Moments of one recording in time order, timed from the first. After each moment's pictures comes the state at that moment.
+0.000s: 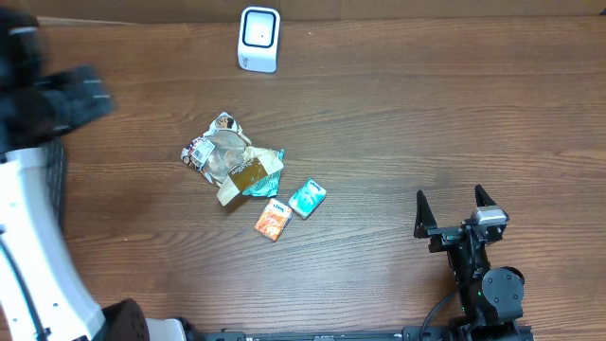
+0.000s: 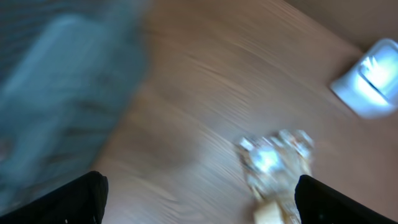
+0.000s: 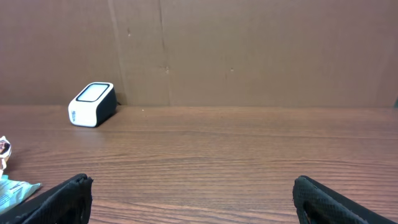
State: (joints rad) left arm 0.38 1.59 2.09 -1.47 -0.06 -0.26; right arm 0.17 0.01 0.02 -0.02 0.07 0.04
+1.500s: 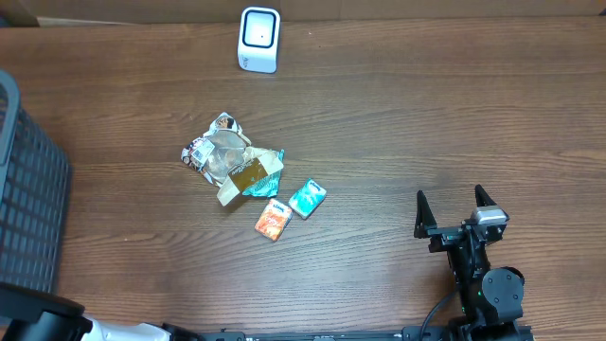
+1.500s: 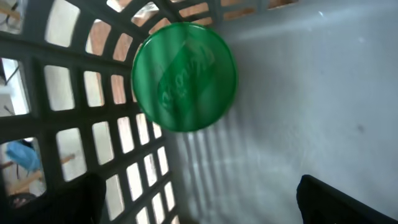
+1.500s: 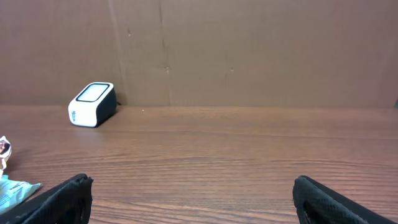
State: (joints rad) left arm 1.20 1.81 1.55 -0.98 -0.24 -0.18; right arm 0.17 0.01 0.02 -0.02 0.07 0.04
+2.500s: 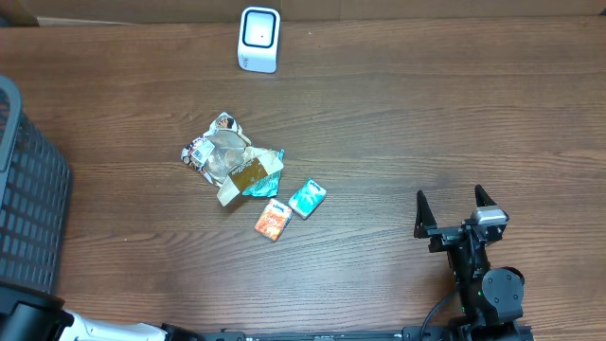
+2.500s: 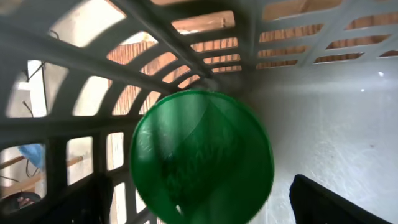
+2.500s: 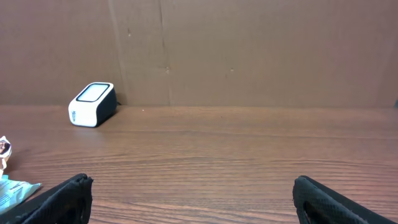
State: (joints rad) left arm 1.22 1.93 1.55 -0.82 -0.33 -0.21; right arm 0.17 0.01 0.02 -0.02 0.07 0.04
